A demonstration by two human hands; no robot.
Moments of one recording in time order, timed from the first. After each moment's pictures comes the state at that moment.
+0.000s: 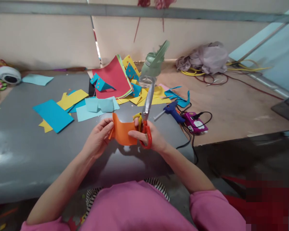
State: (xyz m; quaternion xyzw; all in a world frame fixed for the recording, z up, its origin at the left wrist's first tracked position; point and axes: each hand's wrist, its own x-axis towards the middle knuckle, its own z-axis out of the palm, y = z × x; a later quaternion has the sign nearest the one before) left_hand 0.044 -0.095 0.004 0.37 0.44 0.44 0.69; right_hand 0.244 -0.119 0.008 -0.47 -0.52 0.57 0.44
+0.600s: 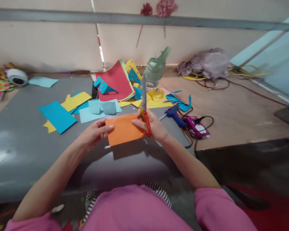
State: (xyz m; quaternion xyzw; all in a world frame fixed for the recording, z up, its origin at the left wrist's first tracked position) left_hand 0.016 -0.064 0.005 0.42 0.41 0.33 0.75; right_hand 0.254 -0.085 0.013 -0.48 -0.55 0.51 0.46
